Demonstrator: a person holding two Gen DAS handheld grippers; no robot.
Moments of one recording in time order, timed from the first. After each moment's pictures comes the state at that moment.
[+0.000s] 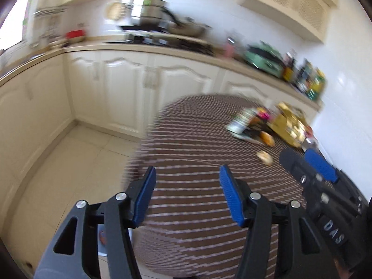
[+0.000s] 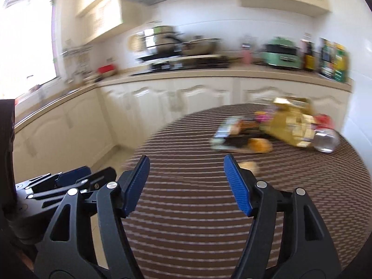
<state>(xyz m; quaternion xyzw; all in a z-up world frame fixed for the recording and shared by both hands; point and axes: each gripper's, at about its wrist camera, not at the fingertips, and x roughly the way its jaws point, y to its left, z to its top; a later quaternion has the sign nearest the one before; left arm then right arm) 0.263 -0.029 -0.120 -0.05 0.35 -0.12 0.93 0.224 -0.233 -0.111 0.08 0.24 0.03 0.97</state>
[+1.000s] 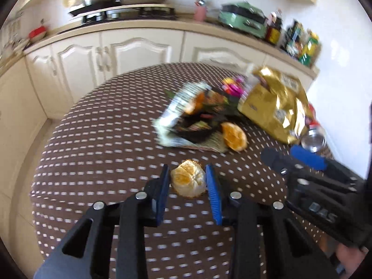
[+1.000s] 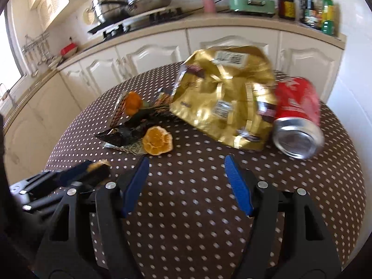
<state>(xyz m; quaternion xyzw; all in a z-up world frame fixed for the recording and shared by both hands) 0.363 -0.157 -0.160 -0.02 0.42 -0.15 0.90 0.347 -0.341 -0.163 0.09 0.40 0.03 0.91</state>
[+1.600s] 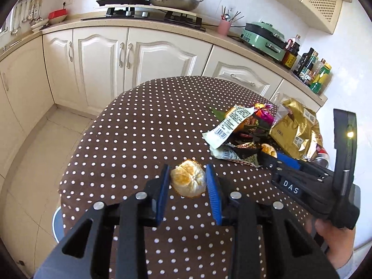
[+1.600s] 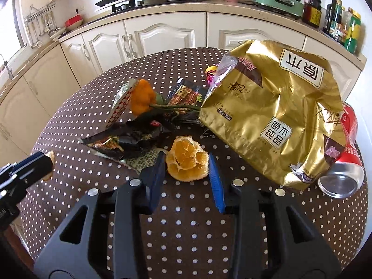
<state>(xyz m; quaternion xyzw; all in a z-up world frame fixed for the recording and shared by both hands) 0.369 -0.092 -0.154 -0.08 0.41 -0.14 0.90 0.389 -0.312 -0.175 0.04 0.42 0.04 0.90</state>
